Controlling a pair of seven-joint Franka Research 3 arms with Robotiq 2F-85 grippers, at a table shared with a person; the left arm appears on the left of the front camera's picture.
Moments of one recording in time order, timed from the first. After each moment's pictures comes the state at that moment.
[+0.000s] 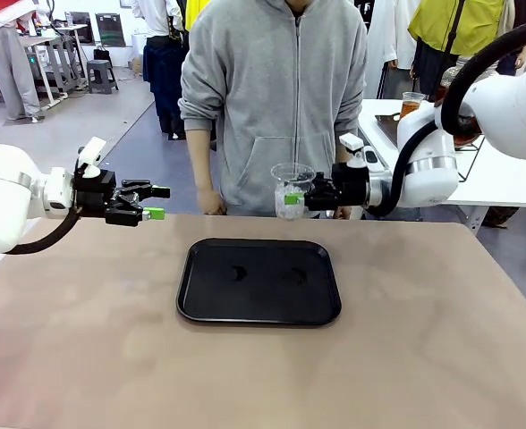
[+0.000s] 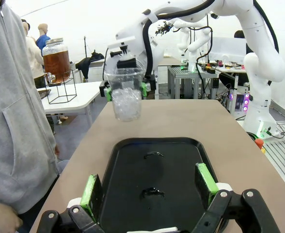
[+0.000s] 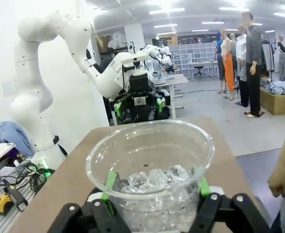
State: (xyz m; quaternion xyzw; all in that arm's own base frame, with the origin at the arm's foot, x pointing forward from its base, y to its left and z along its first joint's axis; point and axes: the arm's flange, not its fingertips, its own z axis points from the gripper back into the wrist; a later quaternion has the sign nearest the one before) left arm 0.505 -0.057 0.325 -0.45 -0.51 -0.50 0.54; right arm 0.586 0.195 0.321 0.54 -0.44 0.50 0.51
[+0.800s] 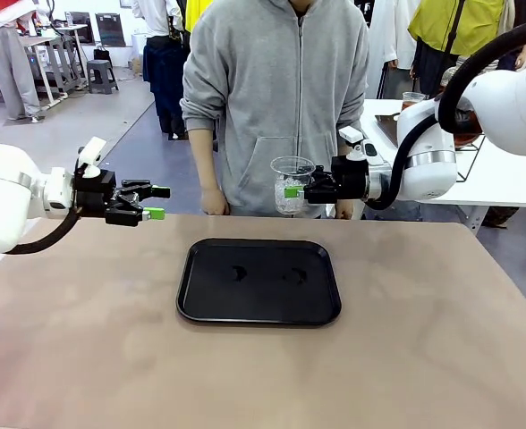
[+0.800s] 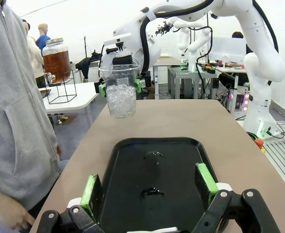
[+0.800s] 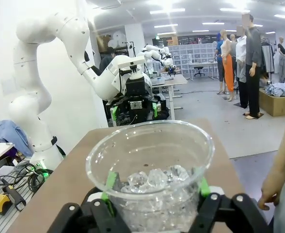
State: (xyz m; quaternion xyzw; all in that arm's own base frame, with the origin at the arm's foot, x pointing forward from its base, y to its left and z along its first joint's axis) left arm 0.505 -0.057 0.325 -0.45 -0.51 -0.50 0.54; right arm 0.594 0.195 0.325 0.54 -0.45 0.50 0.51
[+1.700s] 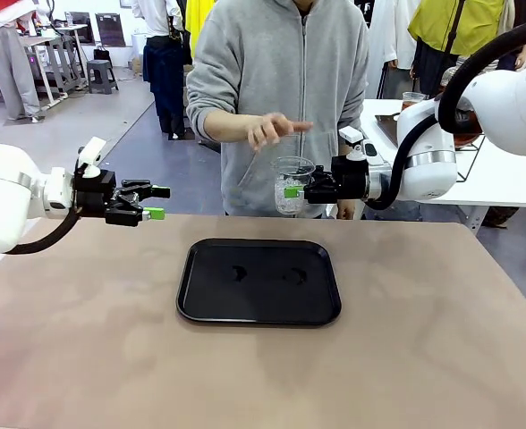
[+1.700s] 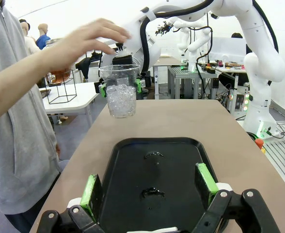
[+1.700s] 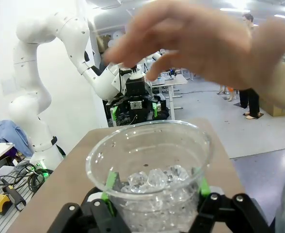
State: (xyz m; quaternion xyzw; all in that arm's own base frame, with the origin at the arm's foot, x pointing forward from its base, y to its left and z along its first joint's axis) left arm 0.505 -0.057 0.325 -0.45 -0.51 -0.50 0.54; right arm 0.594 0.195 0.325 0.54 -0.45 0.50 0.51
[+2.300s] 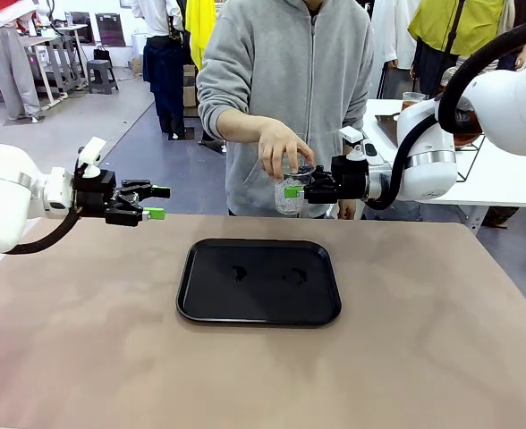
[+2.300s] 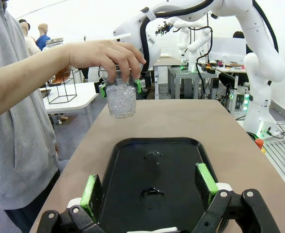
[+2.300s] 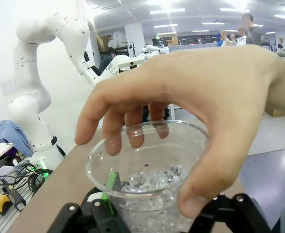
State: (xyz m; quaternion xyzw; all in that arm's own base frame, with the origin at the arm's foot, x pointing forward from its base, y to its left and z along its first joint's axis) left arm 0.505 -0.057 0.325 -0.45 -0.51 -0.50 0.54; right arm 0.594 0.195 0.325 0.54 -0.45 0.50 0.51
